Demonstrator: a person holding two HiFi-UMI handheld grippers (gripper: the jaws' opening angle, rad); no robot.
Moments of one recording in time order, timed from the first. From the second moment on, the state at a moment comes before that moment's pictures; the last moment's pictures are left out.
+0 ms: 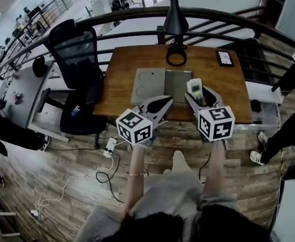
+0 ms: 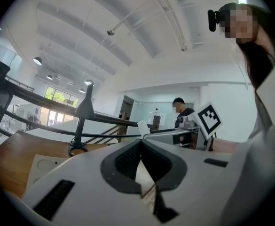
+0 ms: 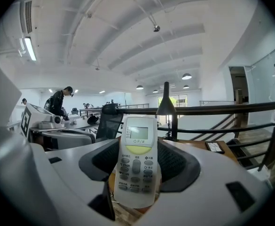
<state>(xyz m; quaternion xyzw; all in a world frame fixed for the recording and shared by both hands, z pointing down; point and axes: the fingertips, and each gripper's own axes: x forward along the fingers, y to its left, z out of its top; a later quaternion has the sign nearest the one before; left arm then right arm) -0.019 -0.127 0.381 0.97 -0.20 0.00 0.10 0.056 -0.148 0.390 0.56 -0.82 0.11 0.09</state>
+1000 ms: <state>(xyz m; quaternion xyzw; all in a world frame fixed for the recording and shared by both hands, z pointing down) 0.003 -0.240 0.403 0.96 -0.24 0.00 0.15 0.070 -0.267 0.432 0.51 -0.84 0.16 0.13</state>
